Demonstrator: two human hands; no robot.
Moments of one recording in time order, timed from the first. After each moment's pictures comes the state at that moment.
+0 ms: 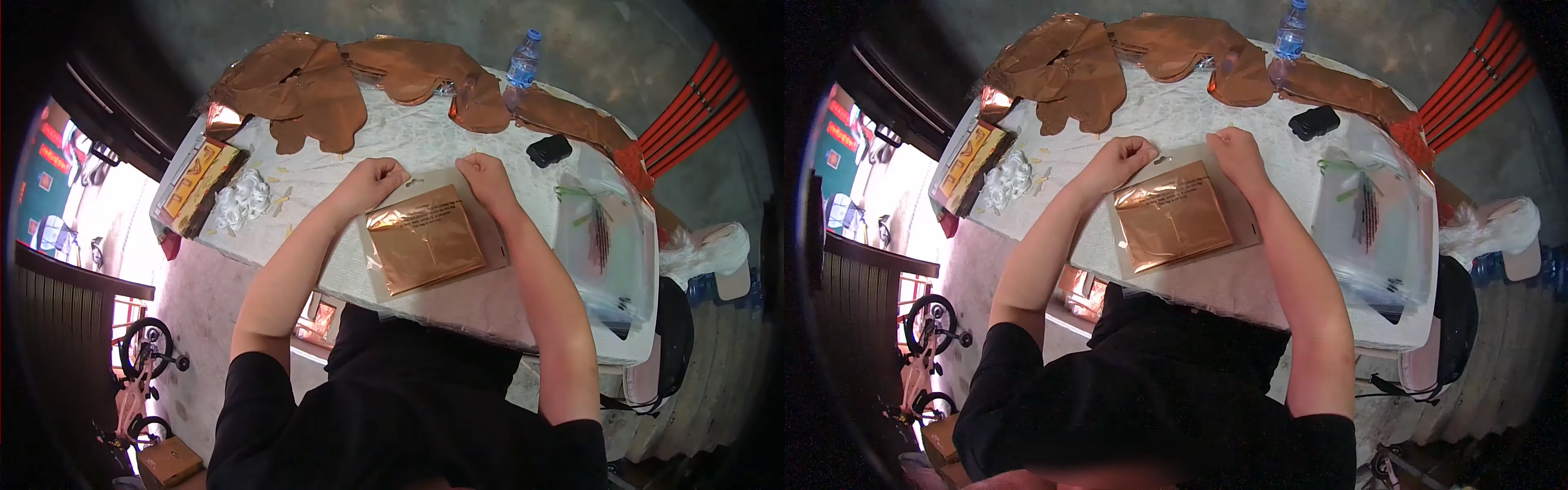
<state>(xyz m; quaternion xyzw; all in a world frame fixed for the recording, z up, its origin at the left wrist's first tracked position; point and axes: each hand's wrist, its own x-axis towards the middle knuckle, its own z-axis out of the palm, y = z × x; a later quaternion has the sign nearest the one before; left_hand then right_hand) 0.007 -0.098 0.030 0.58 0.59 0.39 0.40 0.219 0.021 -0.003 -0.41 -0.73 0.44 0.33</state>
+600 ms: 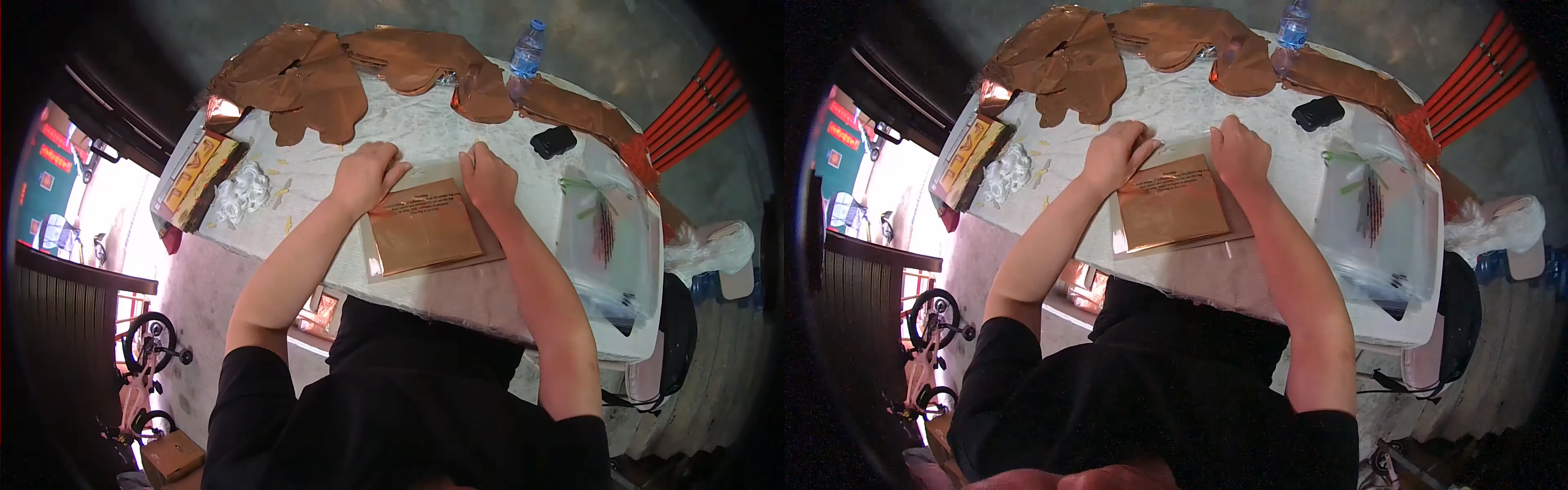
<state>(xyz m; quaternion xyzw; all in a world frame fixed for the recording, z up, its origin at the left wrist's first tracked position) 0.015 -0.102 0.032 0.70 0.66 0.29 0.02 0.215 -0.003 0.000 -0.44 -0.84 0.03 0.32</state>
